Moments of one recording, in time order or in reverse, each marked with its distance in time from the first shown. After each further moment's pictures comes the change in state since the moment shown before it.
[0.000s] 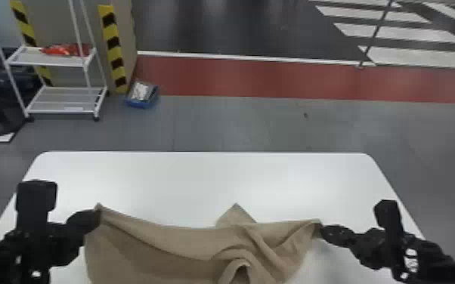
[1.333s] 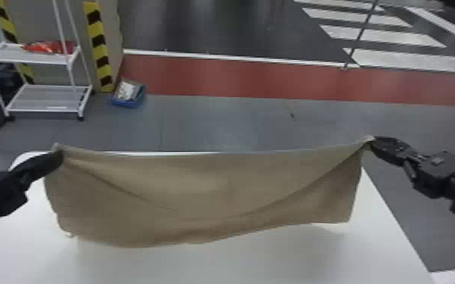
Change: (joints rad) left arm -0.118 -0.005 0.213 -0.168 0.365 0.143 -0.059; right arm -0.016 0.045 -0.234 -0.604 -0.096 0.166 0.095
